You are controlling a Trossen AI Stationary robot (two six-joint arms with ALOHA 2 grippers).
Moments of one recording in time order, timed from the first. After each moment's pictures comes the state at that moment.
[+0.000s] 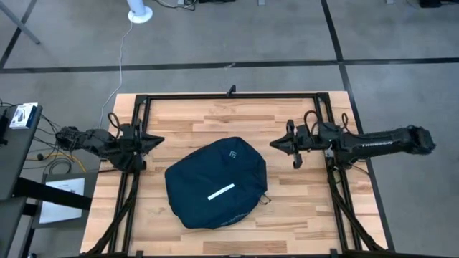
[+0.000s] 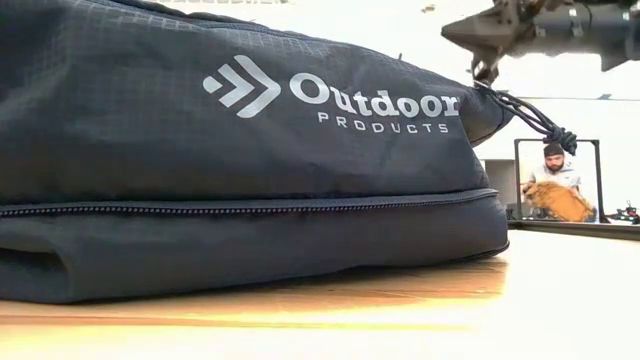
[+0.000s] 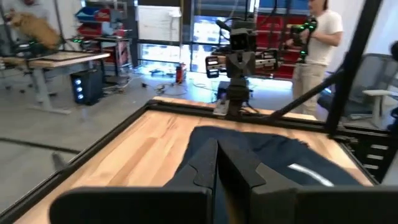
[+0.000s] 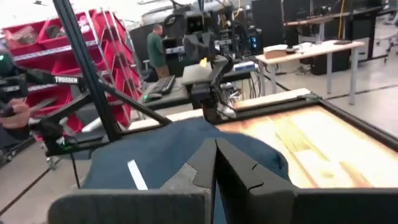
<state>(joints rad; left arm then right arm) -0.36 0.07 0.43 -0.37 -0.58 -0.08 -0.06 0.78 0.33 0.46 -0.08 0.18</state>
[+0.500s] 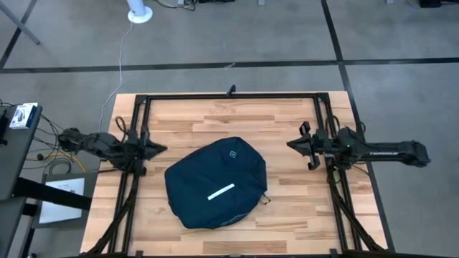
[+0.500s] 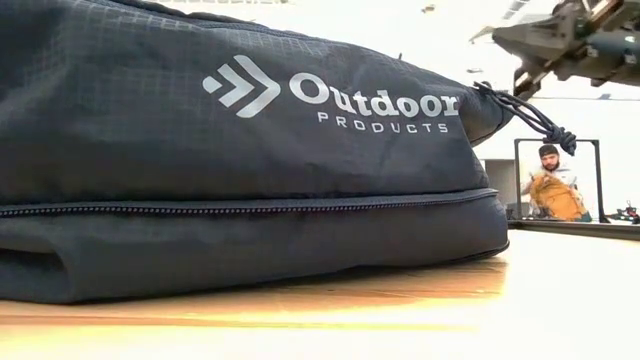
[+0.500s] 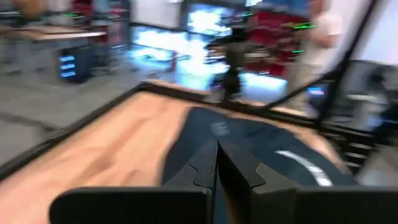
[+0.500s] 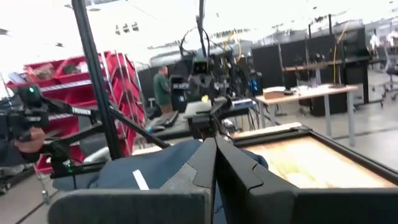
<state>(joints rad) -0.35 0.02 0.36 -0.38 -0.47 -0.18 -0.11 0.31 0.07 0.46 -0.10 0.18</state>
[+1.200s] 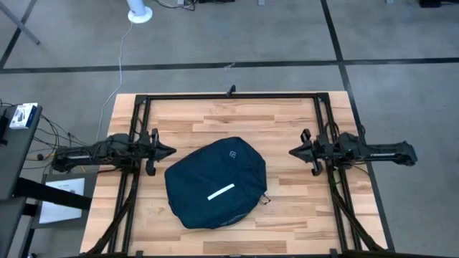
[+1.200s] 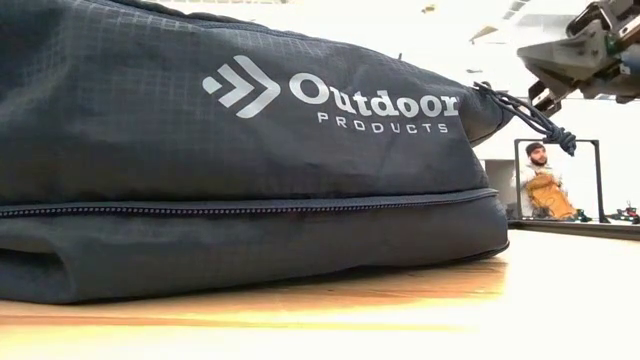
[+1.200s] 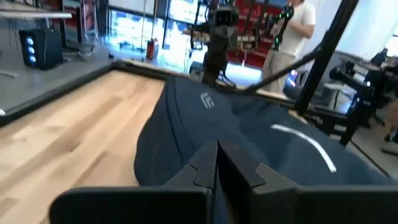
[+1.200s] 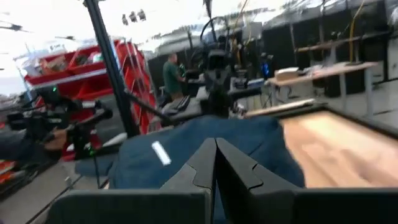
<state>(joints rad) 0.02 0.01 0.17 -0.25 -0.05 -0.20 0.00 0.05 0.01 0.17 -0.05 0.22</state>
